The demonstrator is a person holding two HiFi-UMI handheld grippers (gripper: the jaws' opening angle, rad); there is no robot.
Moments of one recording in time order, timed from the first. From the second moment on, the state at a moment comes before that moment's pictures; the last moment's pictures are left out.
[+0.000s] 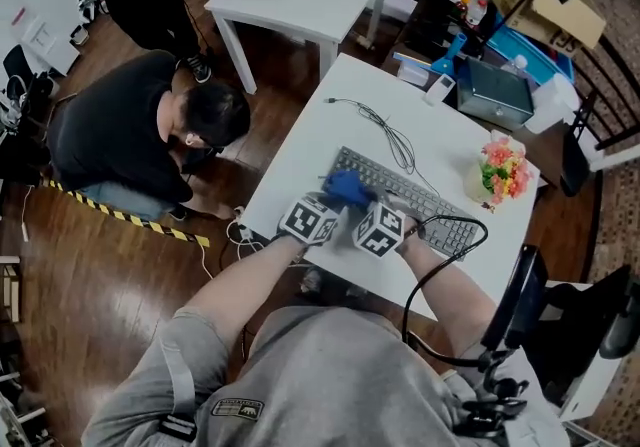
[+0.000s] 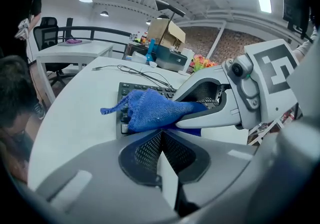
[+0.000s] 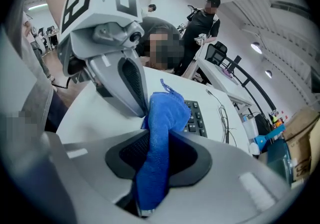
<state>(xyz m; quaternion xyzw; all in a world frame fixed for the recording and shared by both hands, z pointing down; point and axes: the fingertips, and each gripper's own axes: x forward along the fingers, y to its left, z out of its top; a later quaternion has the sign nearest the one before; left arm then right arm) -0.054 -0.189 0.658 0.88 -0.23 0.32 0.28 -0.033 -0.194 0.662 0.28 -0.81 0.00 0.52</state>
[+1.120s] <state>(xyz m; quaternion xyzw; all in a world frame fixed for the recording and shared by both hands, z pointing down) -0.097 -0.203 0.663 0.86 -0.27 0.30 0.31 -0.074 -0.208 0.665 0.29 -0.81 0.00 0.52</state>
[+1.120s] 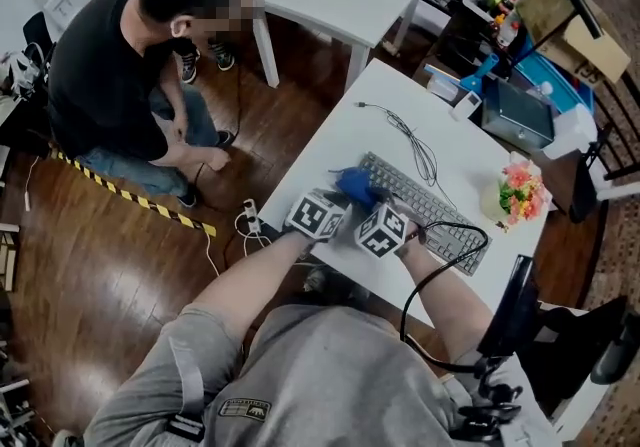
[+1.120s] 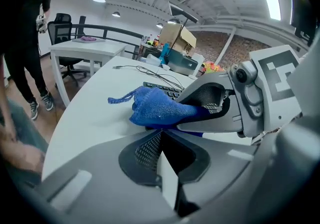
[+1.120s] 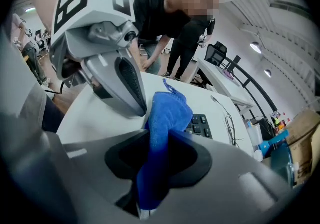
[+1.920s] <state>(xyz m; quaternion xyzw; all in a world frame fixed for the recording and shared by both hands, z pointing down) 0.000 -0.100 0.653 0.90 -0.09 0.34 0.24 0.032 -0.090 0.664 0.47 -0.72 0.15 0.50</state>
